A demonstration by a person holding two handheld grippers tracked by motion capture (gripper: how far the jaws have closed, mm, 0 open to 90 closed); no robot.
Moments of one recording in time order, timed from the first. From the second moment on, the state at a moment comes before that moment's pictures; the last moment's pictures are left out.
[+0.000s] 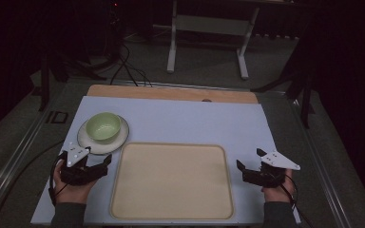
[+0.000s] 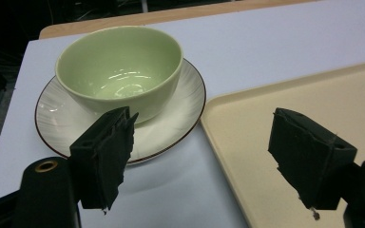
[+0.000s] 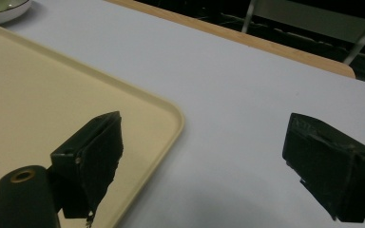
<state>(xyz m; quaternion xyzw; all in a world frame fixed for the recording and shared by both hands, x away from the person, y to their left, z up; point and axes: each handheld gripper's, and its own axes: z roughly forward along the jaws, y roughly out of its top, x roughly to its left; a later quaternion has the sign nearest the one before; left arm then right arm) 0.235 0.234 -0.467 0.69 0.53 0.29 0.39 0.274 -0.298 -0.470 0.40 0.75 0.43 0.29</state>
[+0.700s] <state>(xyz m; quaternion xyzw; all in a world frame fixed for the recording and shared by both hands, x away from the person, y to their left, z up) 0.234 0.226 -0.463 0.68 0.53 0.30 0.39 0.273 -0.293 -0.470 0.39 0.76 0.42 0.30</state>
